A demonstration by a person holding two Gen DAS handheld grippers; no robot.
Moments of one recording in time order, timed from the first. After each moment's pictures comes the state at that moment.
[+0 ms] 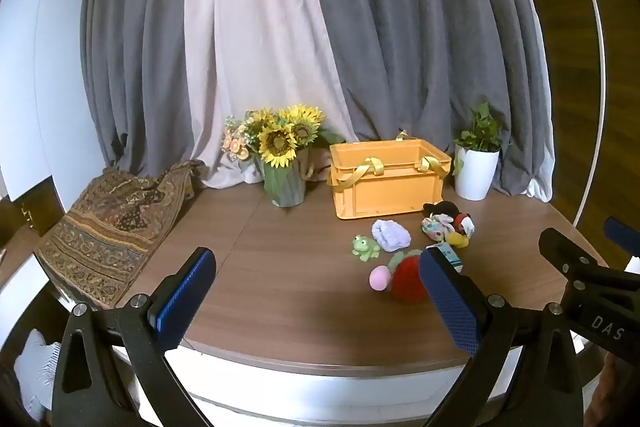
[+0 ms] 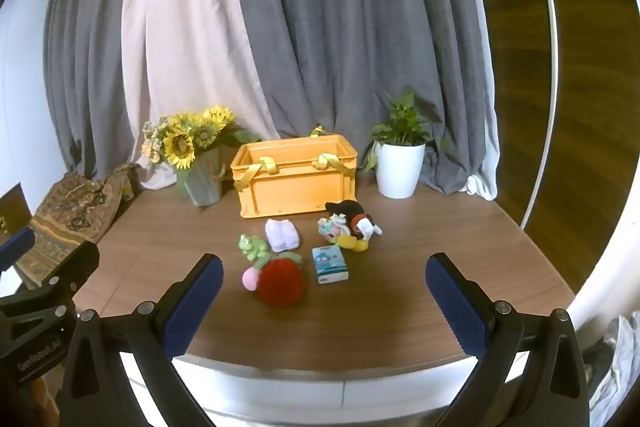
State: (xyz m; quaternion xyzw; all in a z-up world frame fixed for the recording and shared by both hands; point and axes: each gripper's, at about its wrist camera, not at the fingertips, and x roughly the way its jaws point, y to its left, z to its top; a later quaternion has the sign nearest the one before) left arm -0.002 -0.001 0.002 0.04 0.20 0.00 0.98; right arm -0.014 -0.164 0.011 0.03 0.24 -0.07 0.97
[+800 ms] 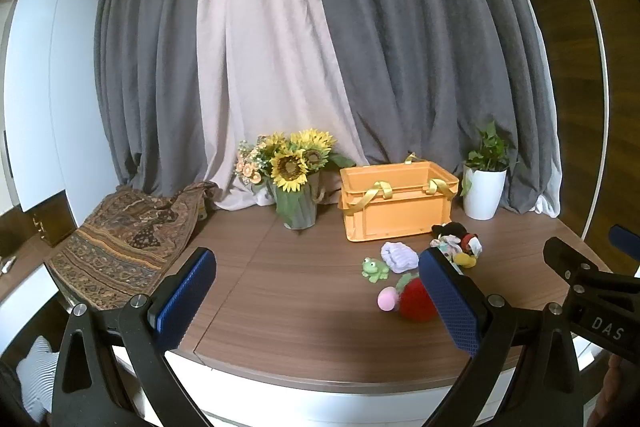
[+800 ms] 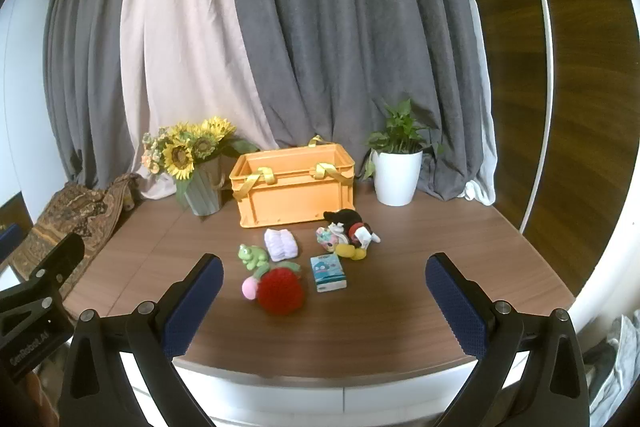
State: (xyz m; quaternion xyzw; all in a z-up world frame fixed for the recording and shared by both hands) left arm -0.010 -0.003 0.017 0.04 0.17 0.02 0.98; right arm -0.016 -0.165 0.014 0.03 0.23 -0.07 0.97
